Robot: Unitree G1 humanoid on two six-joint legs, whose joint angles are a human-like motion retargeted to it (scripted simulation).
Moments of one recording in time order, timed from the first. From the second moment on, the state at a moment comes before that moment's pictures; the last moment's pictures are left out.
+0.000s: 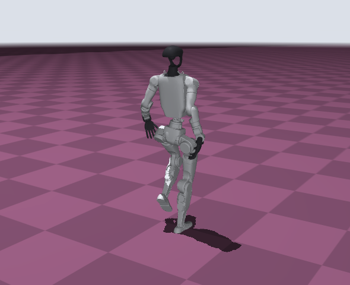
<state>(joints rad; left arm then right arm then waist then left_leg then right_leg) 0.23 0.46 0.23 0.76 0.67 -0.09 -0.90 0.49 -0.18 -0.21 1.06 -0.55 -0.23 0.59 -0.04 -0.15 -0.20 -0.76 -0.05 0.24 1.48 0.01 -0.10 -0.15 -0.04 0.00 0.15 -0.19 -0.13</state>
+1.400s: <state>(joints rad) -0.15 0.04 -0.25 1.19 -0.42 0.30 -1.08 -1.52 -0.76 0.06 0.45 0.88 -0.38 0.48 -0.18 -0.02 -0.19 -0.28 0.12 0.06 0.12 -0.15 -0.02 -0.97 -0.15 -0.55 1.57 -0.27 0.26</state>
